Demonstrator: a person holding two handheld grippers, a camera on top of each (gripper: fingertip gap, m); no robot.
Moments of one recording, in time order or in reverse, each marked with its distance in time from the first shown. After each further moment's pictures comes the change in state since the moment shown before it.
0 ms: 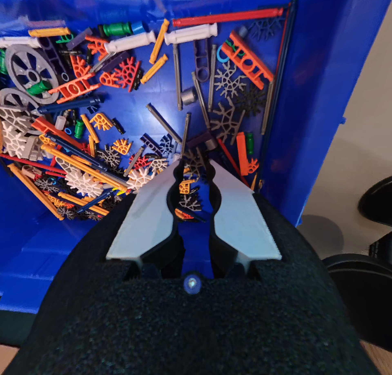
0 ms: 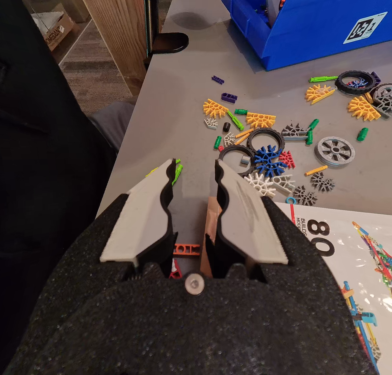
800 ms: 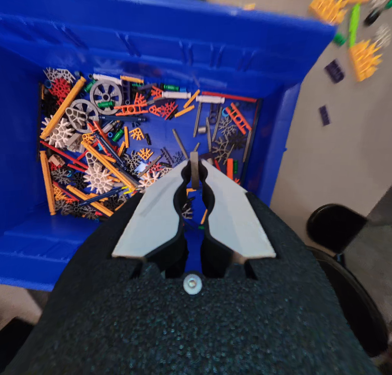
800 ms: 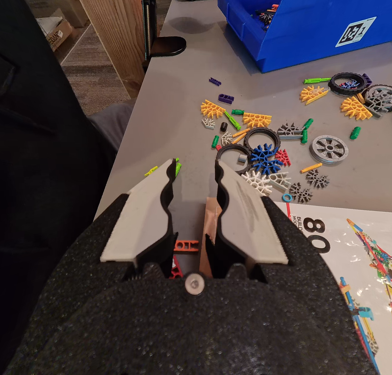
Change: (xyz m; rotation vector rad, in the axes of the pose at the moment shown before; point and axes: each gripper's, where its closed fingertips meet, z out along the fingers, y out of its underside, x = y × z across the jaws) left arm -0.009 -0.022 -0.055 0.381 0.041 -0.222; right arm 0.002 0.001 -0.005 0.018 0.012 0.000
